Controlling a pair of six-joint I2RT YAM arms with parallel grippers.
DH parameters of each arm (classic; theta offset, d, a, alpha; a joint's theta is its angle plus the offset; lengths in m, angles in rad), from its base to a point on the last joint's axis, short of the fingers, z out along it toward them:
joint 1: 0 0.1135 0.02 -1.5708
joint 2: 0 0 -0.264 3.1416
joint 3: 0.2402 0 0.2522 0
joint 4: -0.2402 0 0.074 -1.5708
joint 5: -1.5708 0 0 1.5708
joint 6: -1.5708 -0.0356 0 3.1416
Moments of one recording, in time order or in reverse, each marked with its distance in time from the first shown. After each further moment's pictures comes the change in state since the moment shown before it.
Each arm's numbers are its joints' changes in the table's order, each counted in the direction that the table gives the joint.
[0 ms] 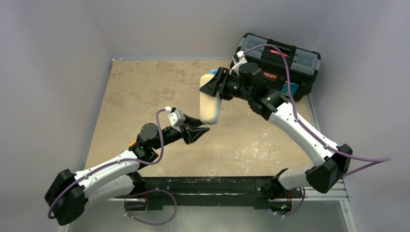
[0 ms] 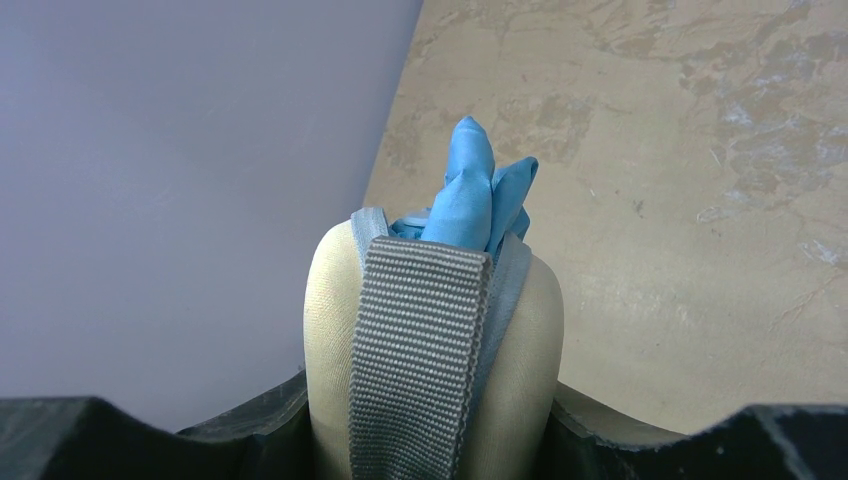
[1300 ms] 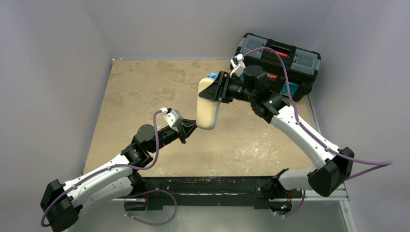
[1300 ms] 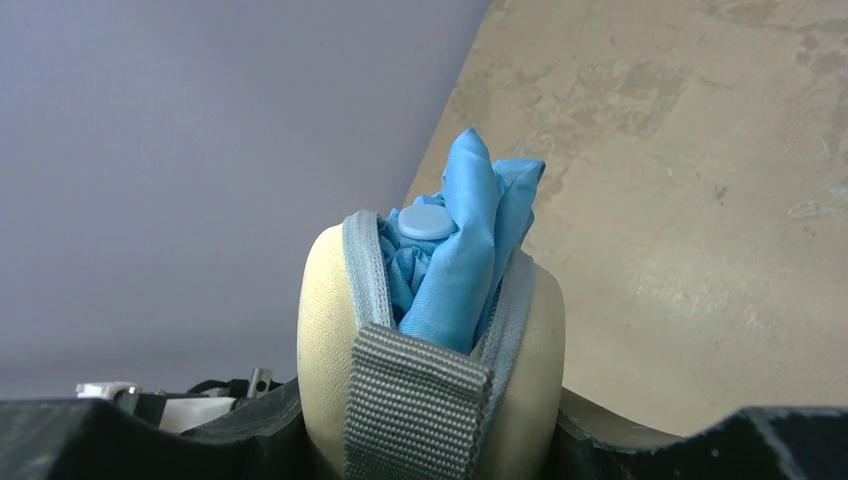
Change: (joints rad) left arm -0.019 -0.125 0.020 -0.212 0.196 -0.074; right arm -0.031 -0.049 -0.094 0.114 0.203 0.010
